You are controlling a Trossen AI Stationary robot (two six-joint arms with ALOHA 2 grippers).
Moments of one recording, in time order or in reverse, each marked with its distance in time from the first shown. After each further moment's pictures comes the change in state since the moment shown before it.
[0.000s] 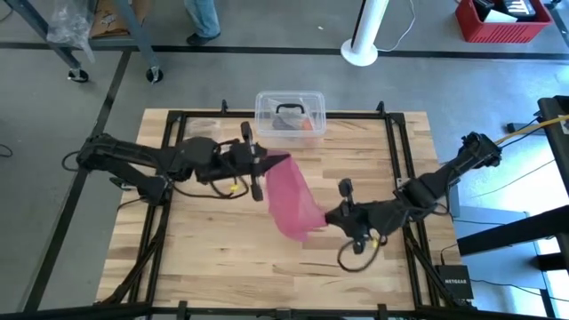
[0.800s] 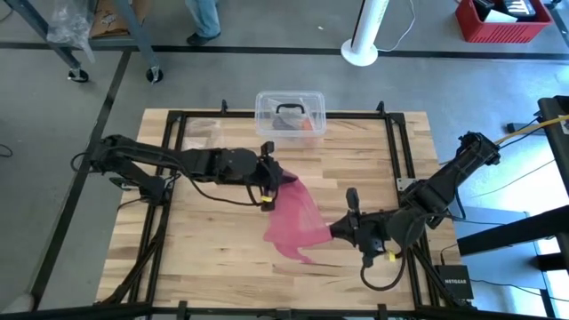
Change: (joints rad) left arm 0.048 0.139 0.000 -0.320 0.185 -0.073; right arm 0.098 0.006 0.054 0.083 0.041 -0.072
